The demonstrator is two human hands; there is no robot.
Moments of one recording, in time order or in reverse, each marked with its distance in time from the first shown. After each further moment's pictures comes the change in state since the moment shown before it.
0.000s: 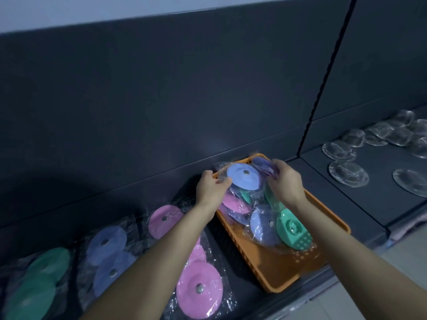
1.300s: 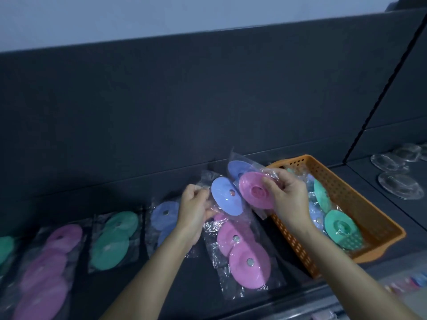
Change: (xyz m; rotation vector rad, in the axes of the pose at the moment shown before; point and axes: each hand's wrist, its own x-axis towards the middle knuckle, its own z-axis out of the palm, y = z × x) left_hand -0.089 -0.053 -0.152 -0.594 0.113 -0.048; right_hand -0.116 -0.130 0.040 0.626 -0.014 -0.235
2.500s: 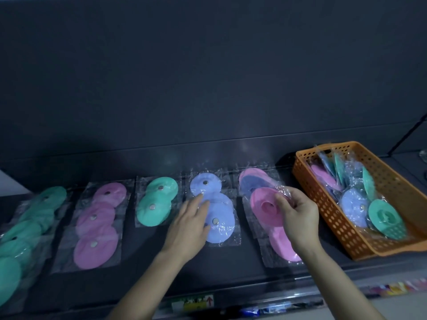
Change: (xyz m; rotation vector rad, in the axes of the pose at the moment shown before) left_hand -0.052 -0.052 -0.158 1.503 -0.099 0.408; right_hand -0.092 0.004 0.070 -0.050 -0.036 0.247
